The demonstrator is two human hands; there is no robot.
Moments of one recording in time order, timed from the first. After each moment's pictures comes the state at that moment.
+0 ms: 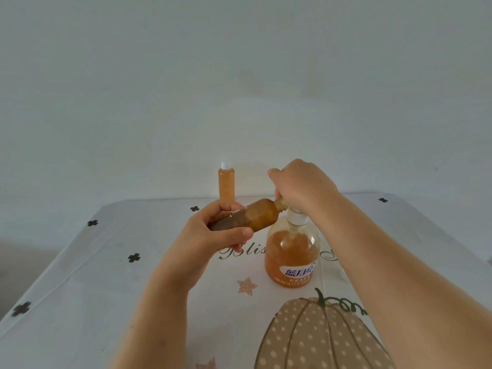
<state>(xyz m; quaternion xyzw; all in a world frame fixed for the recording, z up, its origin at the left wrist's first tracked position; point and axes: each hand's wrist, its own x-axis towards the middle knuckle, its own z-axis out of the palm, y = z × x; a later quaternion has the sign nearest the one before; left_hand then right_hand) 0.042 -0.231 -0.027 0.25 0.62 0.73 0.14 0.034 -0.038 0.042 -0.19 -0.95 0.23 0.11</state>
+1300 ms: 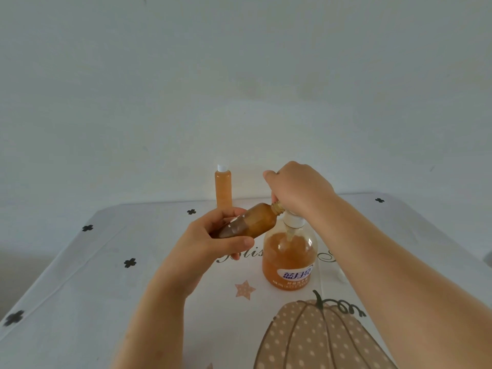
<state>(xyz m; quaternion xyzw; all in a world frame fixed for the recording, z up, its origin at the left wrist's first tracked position) 0.044 -0.230 -0.028 0.22 0.67 0.69 0.15 0.039 -0.042 0.043 -0.18 -0.95 0.23 0.11</state>
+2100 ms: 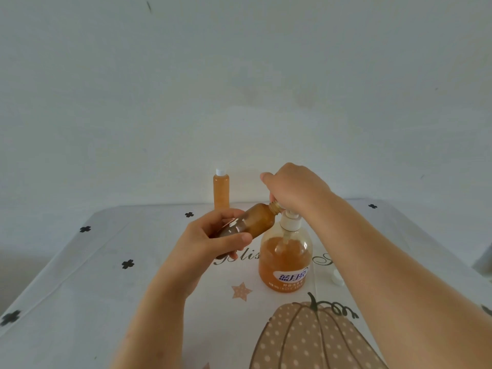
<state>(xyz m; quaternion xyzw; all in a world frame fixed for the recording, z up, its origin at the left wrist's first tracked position) 0.050 -0.228 -0.023 0.22 0.67 0.70 0.13 0.041 -0.043 0.056 -0.19 -0.95 0.22 0.09</state>
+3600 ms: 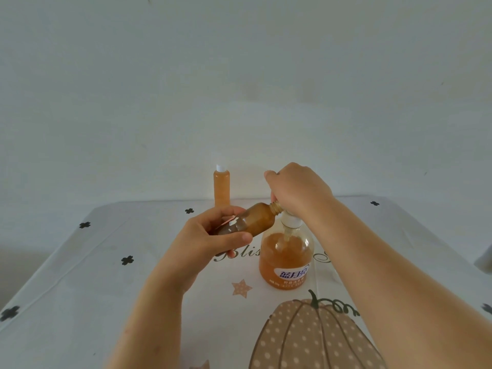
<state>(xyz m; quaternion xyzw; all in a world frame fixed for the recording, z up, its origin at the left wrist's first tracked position) 0.048 -0.229 -0.023 0.21 0.68 0.69 0.14 0.039 -0.041 0.042 -0.19 -0.95 0.23 0.12</state>
